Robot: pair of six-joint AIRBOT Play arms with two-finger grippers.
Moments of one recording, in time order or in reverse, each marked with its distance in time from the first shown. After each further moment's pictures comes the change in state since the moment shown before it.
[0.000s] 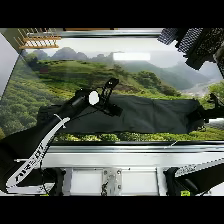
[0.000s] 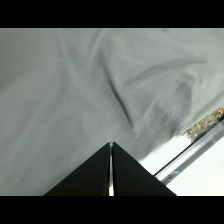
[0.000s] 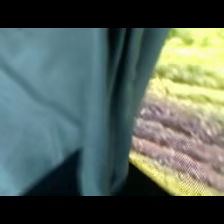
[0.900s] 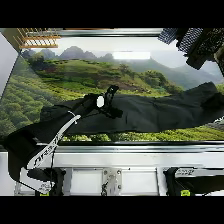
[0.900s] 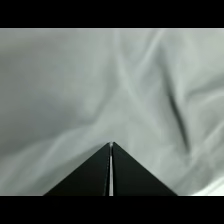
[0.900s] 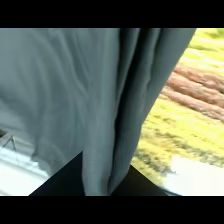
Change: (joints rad) left arm -0.001 -0.180 0.000 -0.003 0.108 -0.045; right arm 0.054 0.332 0.175 -0.007 0.287 -0.001
